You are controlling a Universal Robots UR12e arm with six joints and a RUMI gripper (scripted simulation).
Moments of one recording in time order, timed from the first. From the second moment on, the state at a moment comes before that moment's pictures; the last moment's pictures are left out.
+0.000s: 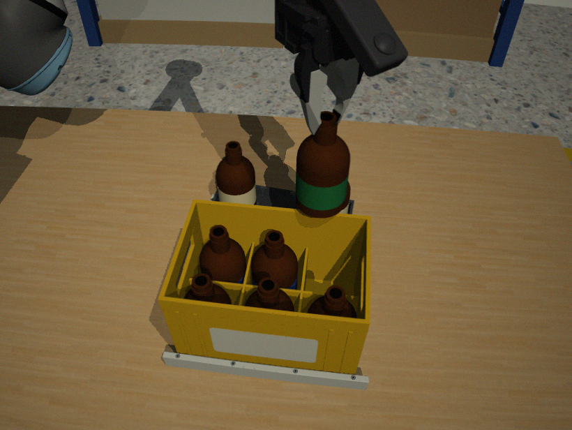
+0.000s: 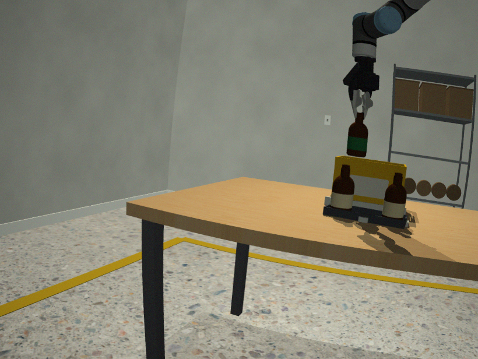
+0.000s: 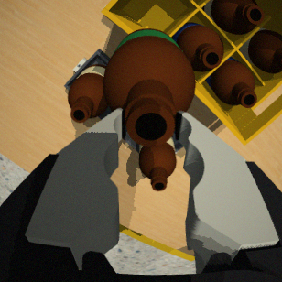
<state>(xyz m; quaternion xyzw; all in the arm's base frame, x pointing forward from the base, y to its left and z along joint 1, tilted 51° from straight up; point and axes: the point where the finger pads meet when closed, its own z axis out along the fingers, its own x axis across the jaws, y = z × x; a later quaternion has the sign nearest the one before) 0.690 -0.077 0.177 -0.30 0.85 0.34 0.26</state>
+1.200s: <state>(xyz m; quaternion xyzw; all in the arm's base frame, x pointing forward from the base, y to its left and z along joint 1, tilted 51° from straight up) 0.720 -0.110 0.149 -0.30 0.85 0.34 0.26</state>
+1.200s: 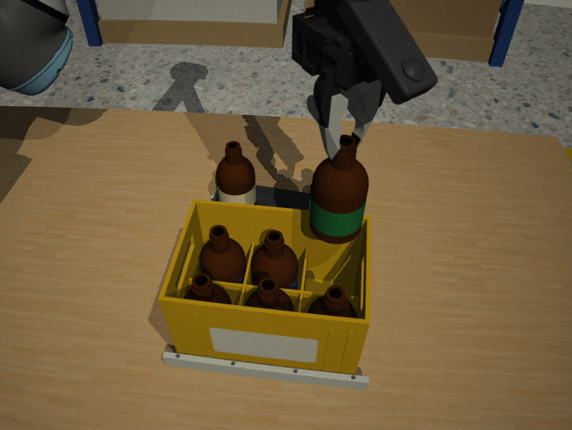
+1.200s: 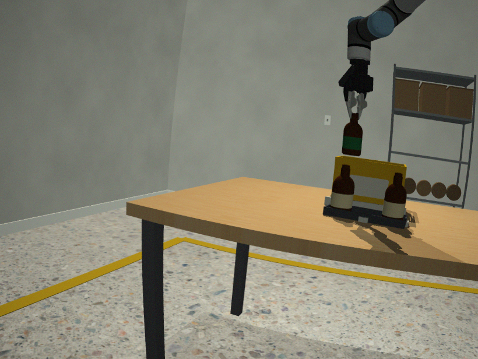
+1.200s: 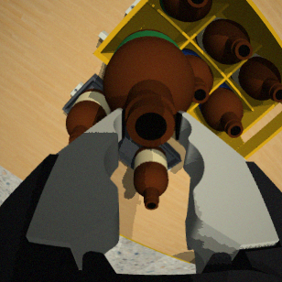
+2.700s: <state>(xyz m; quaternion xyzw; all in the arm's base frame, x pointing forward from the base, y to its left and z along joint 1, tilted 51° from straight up) 0.725 -0.117 0.143 -0.30 0.85 0.34 0.26</state>
